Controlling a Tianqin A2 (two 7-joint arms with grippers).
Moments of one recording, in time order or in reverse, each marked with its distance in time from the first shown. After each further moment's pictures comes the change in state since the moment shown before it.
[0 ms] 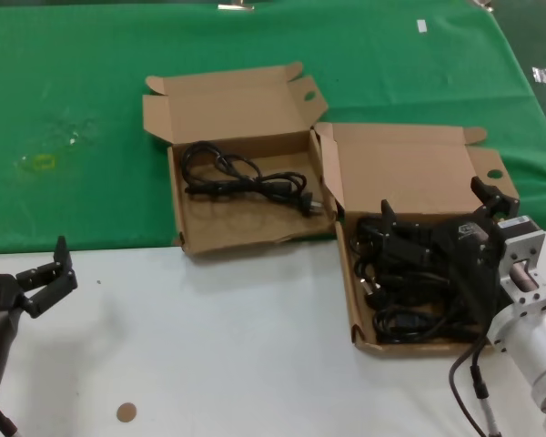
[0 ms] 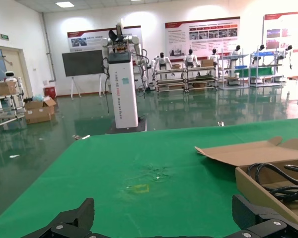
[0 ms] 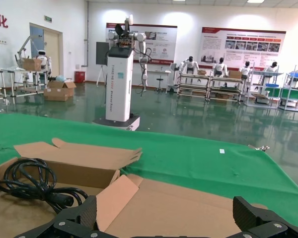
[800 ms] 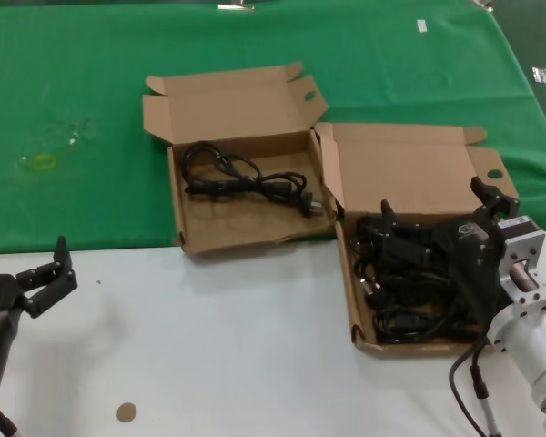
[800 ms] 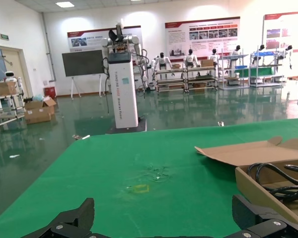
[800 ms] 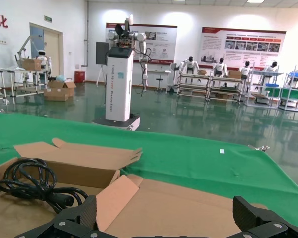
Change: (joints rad) left arm 0.000 0.000 0.000 0.000 0.000 0.000 0.000; right arm 0.000 0.000 0.000 0.000 0.000 0.000 0.000
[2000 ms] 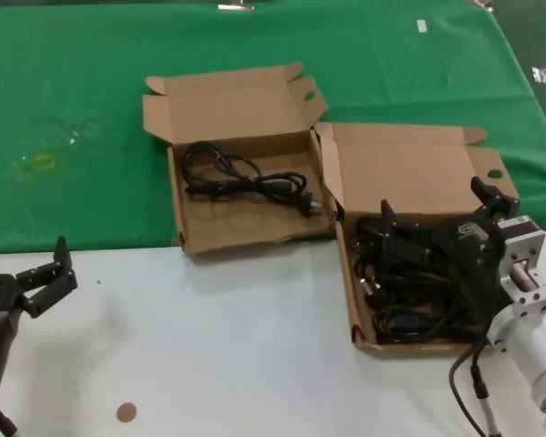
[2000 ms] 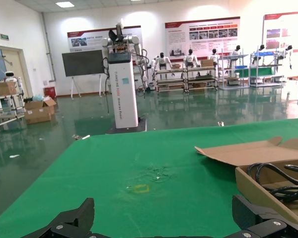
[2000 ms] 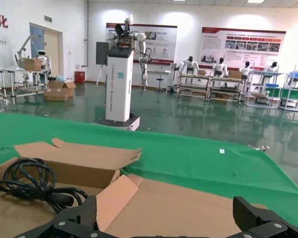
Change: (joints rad) left arm 0.000 0.000 0.000 0.000 0.000 0.000 0.000; right arm 0.000 0.000 0.000 0.000 0.000 0.000 0.000
